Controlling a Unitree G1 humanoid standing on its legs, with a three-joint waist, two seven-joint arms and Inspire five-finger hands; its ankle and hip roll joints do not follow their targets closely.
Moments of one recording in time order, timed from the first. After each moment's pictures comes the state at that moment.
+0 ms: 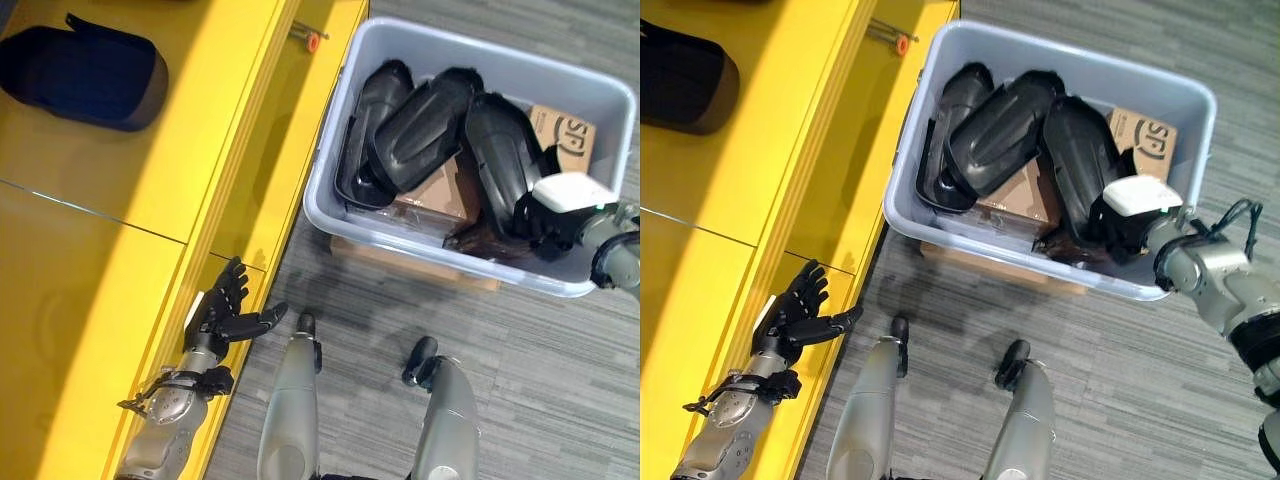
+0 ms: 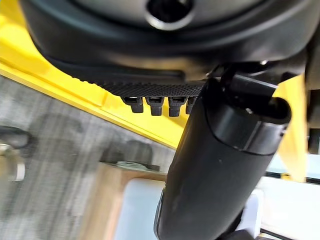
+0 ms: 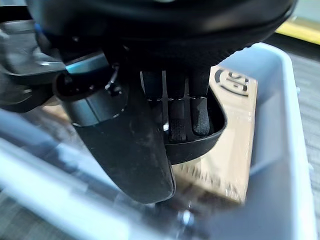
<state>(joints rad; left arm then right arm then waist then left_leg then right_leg) 0.11 0.57 -0.14 0.10 -0.62 -0.19 0.06 -0.71 -1.22 0.72 0.50 -0.35 -0.13 0.01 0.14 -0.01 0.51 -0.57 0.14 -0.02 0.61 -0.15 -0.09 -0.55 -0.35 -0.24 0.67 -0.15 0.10</state>
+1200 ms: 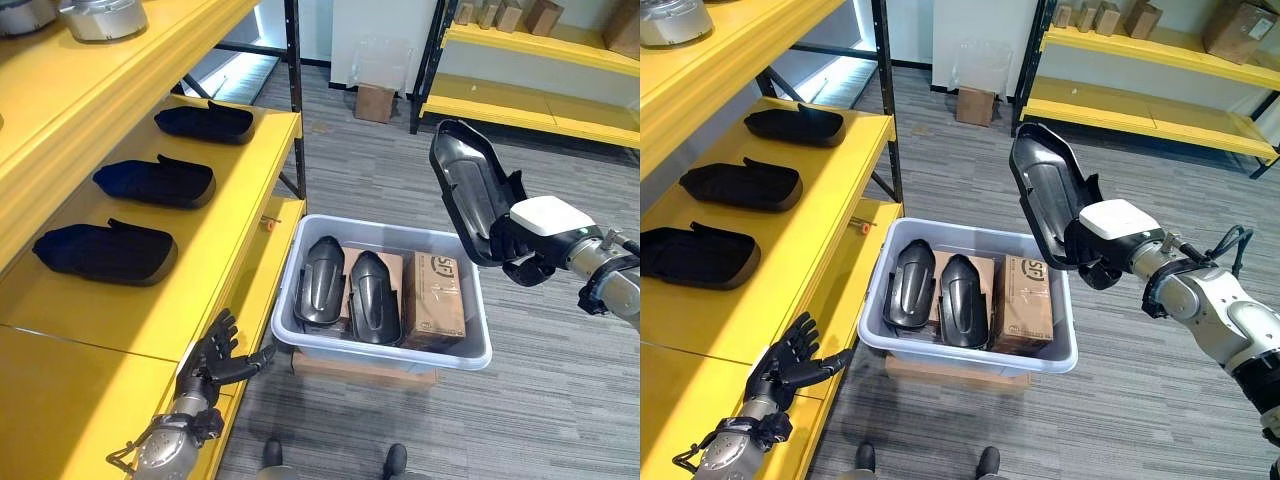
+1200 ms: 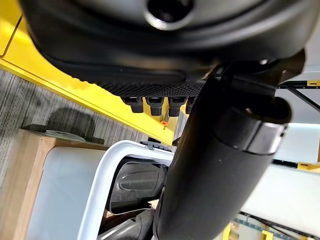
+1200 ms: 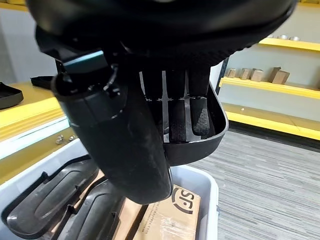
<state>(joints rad) 0.27 0.43 -0.03 0.16 -0.57 -0.11 -0.01 -0.50 -1.23 0.46 0.24 -0.35 -0.18 0.08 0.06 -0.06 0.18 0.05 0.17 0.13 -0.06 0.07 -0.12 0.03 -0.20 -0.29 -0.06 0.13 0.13</state>
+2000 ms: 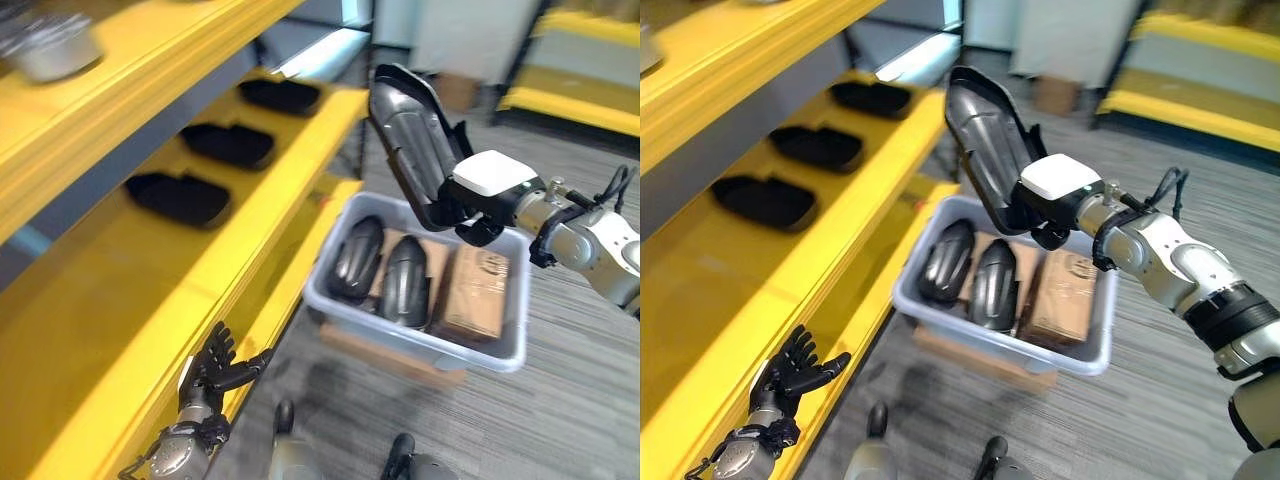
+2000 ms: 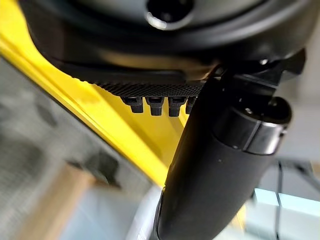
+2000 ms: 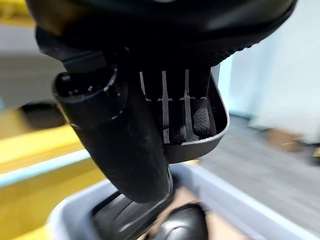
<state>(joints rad) 0.26 0.41 -0.04 0.23 -0.58 -0.11 0.04 -0.89 -1.15 0.79 0.29 -0.35 -0.17 0.07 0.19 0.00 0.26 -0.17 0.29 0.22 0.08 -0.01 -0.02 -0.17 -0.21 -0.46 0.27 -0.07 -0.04</state>
